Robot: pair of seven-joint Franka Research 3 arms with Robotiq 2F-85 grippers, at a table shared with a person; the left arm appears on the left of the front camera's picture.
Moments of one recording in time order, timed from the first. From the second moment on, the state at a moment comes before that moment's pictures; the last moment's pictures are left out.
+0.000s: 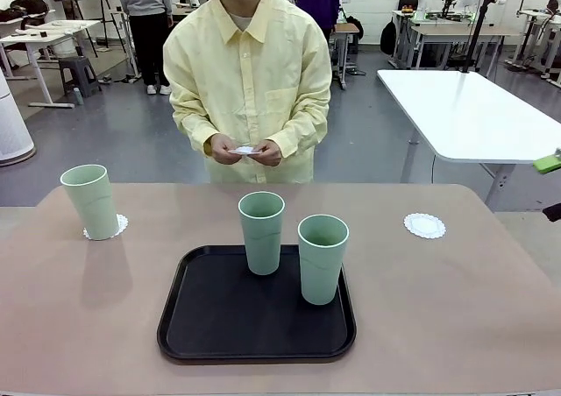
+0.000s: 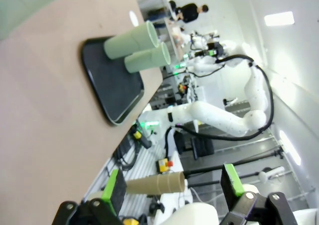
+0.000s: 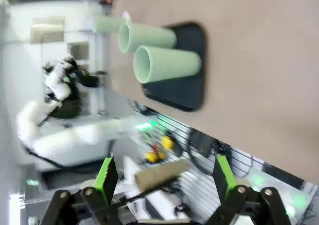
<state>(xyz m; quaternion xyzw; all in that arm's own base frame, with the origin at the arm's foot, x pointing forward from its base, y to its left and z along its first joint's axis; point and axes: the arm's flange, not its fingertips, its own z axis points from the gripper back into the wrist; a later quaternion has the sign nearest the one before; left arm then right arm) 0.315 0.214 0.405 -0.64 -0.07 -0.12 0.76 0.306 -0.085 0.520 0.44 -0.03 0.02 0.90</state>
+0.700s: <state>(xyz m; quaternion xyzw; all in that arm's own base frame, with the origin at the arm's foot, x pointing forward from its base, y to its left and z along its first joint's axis) 0.315 0.215 0.405 -0.64 -0.07 -0.12 0.76 0.359 0.092 0.532 0.14 -0.07 0.42 0.89</state>
